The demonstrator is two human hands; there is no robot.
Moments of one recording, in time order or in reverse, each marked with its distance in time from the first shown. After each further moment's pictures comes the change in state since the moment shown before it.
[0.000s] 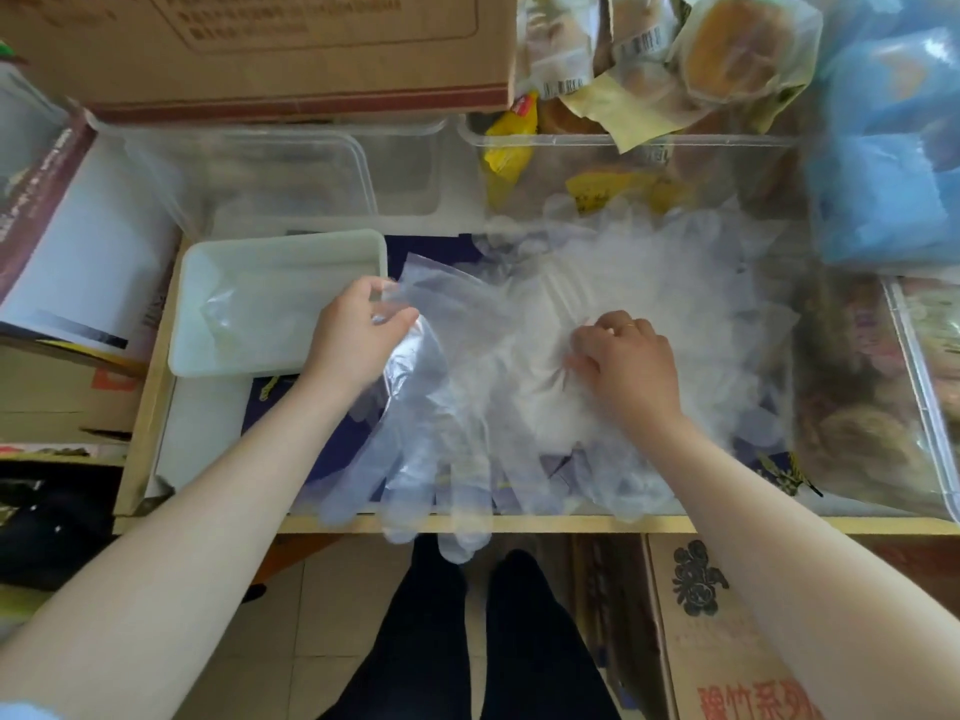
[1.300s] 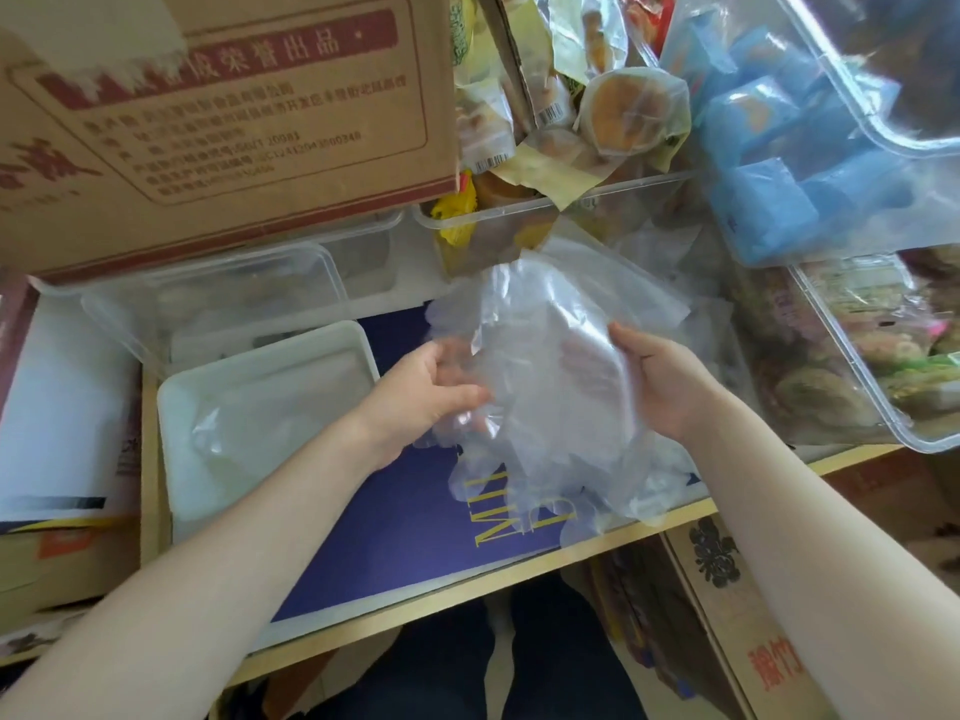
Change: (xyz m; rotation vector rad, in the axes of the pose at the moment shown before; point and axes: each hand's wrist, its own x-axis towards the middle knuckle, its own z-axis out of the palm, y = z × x) left_hand 0.019 0.030 -0.003 -0.394 -0.792 0.015; right_hand -0.009 -0.032 -0.077 1.811 -0.182 0.767
